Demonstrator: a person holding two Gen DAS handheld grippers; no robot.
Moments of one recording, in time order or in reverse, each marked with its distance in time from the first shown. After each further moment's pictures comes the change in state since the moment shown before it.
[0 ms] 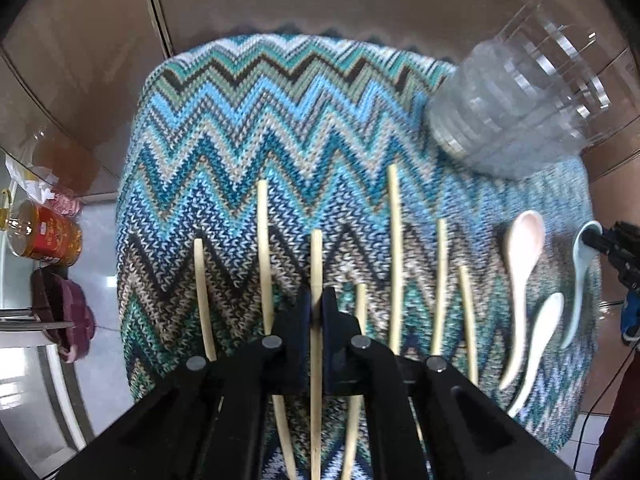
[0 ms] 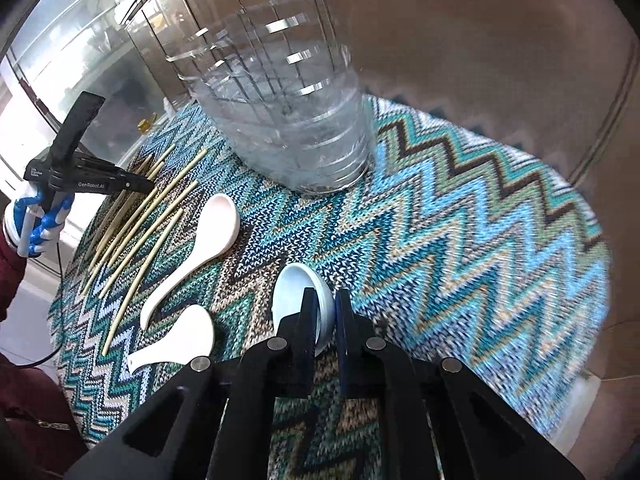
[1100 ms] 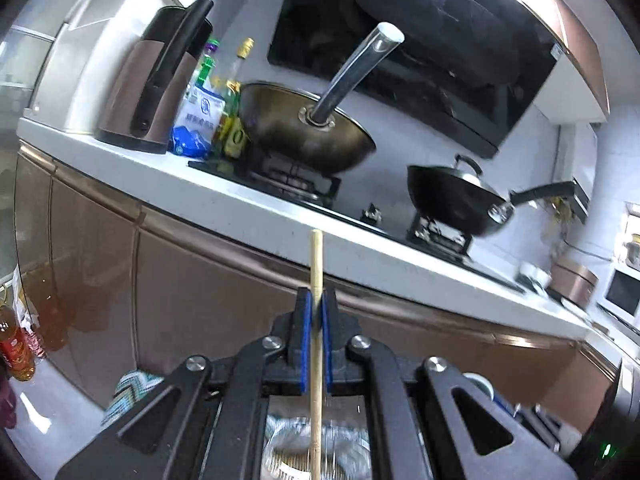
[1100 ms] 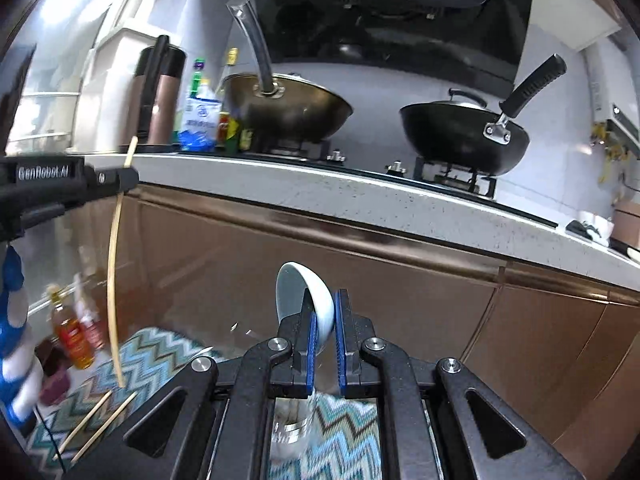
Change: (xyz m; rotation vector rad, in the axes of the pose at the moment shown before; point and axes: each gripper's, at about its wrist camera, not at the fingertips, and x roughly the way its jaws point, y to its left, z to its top) left arm -0.233 -0.079 0.060 -0.187 -1.105 -0.129; right arm -0.141 0.077 0.093 0.046 -0.784 -0.537
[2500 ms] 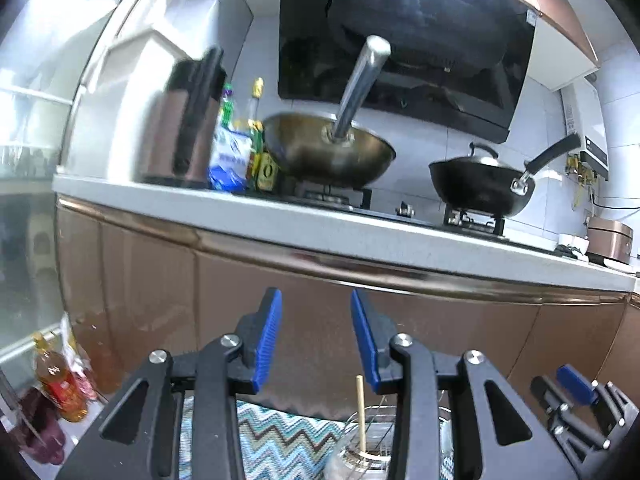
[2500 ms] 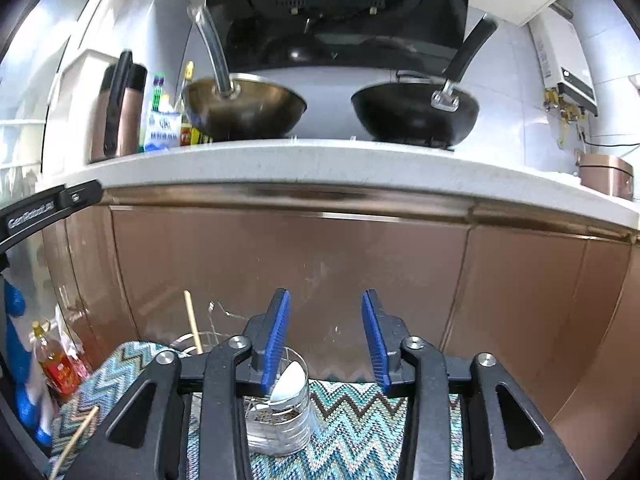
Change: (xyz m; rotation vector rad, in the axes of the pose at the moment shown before) left arm -0.063 0.007 -0.029 0.191 -0.112 0.156; right arm -0.054 -0.007 -0.041 0.142 -0.049 -0.092
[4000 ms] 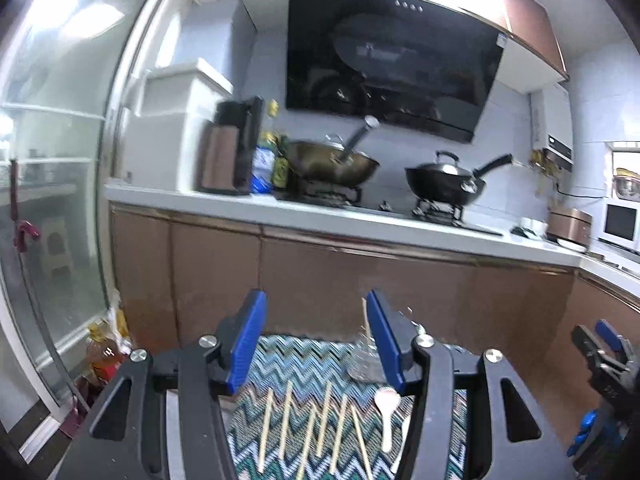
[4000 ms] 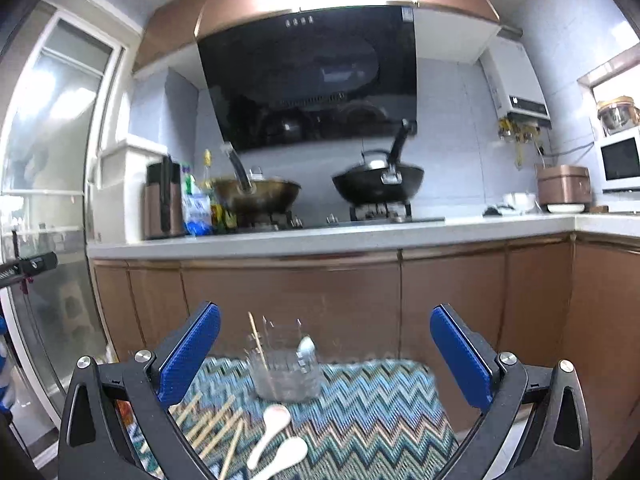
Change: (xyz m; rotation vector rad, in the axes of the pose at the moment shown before) left arm -0.231 0.069 0.026 0.023 0.112 -0.079; right arm -0.231 -0.045 0.001 0.102 -0.098 0.027
